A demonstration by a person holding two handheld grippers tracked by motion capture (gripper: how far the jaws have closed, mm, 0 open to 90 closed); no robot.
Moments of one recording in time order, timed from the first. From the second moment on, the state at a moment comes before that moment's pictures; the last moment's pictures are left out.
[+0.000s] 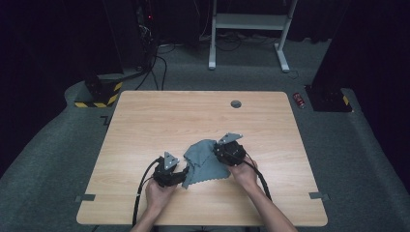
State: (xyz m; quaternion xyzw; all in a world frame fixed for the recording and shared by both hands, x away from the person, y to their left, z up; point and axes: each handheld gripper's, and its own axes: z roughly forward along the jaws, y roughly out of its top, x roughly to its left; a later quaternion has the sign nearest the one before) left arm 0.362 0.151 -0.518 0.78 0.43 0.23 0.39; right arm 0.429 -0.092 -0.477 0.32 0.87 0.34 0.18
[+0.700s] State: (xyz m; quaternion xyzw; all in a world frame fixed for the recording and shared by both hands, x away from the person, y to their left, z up) left arm 0.397 0.099 -0.514 0.86 0.34 0.21 0.33; right arm 0.401 -0.085 -0.504 0.32 0.88 0.33 0.16
